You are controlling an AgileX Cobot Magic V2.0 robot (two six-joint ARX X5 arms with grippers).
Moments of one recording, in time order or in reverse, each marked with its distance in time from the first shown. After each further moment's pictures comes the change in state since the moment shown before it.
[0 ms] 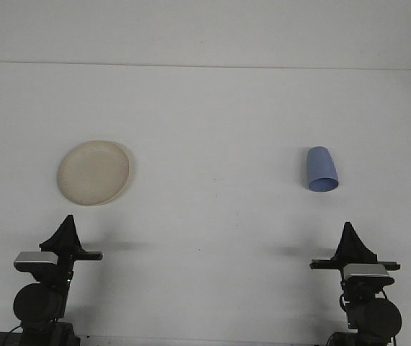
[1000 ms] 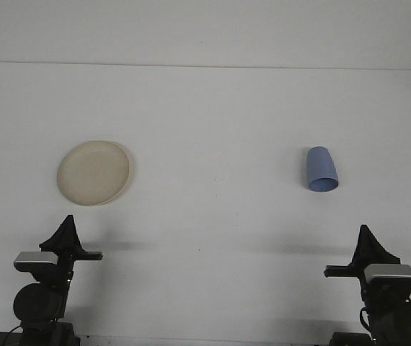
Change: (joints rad) left arm 0.000 0.000 0.000 0.000 0.000 0.000; right arm 0.000 0.114 0.460 -0.501 0.000 0.000
